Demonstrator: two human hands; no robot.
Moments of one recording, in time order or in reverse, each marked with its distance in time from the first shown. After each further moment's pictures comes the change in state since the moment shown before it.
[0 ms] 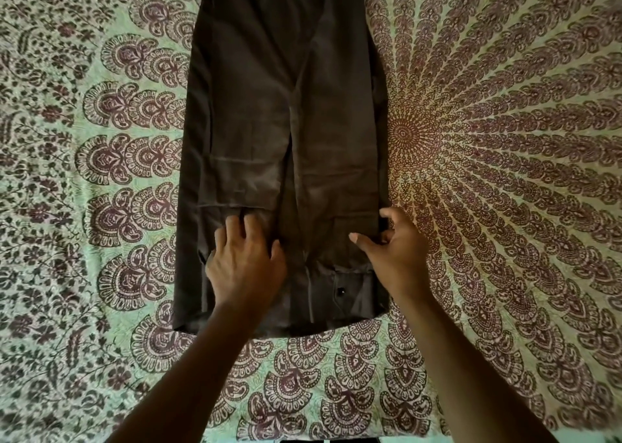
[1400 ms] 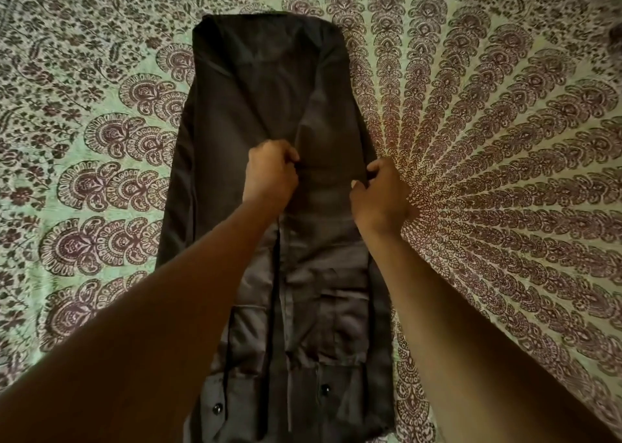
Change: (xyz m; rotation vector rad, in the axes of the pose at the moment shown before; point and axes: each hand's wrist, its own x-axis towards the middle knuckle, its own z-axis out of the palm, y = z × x) left_hand 0.246 0.098 -0.023 -0.544 -0.008 0.143; right_hand 0.176 -0.116 0.024 -0.197 0.293 -0.022
